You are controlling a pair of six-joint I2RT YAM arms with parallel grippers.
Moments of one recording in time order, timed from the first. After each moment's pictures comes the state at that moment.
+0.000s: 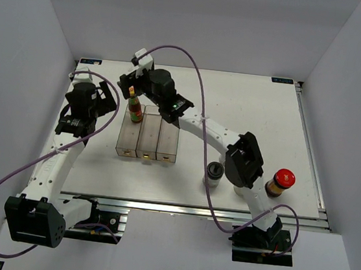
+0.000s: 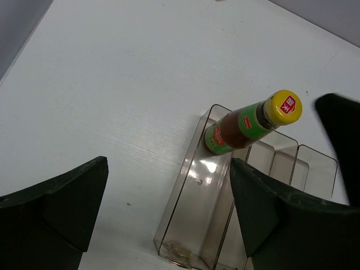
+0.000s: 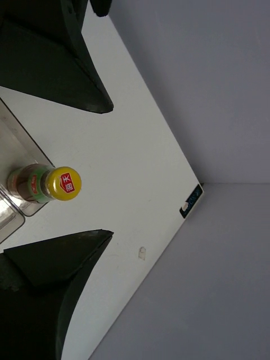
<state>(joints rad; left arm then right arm) -0.07 1.10 0.98 -0.35 -0.28 -0.37 0.93 2.26 2.06 0.19 0.01 -0.01</state>
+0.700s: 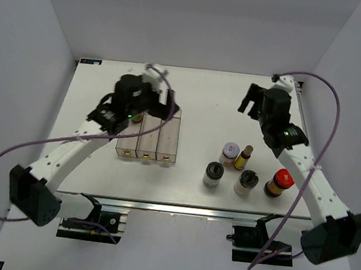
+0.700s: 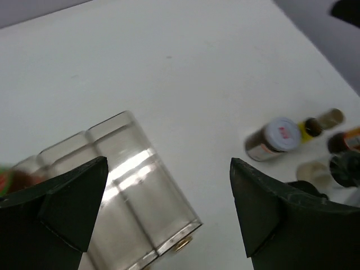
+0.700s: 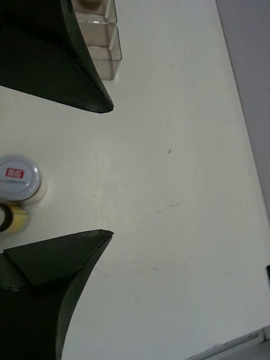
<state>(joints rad) -0.44 1.21 1.14 -0.25 0.13 -0.17 0.41 1.26 1.21 -0.30 0.33 0.31</state>
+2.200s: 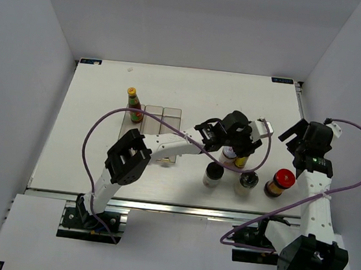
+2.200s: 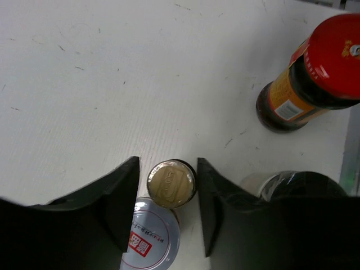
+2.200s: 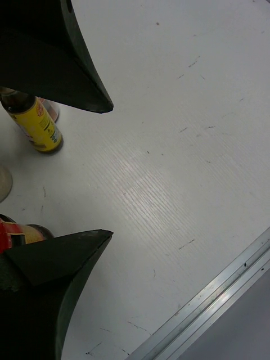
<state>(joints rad) -1.05 2.15 1.79 -0.12 0.18 0.15 -0.17 0.99 0.84 -0.45 0.16 0.49</state>
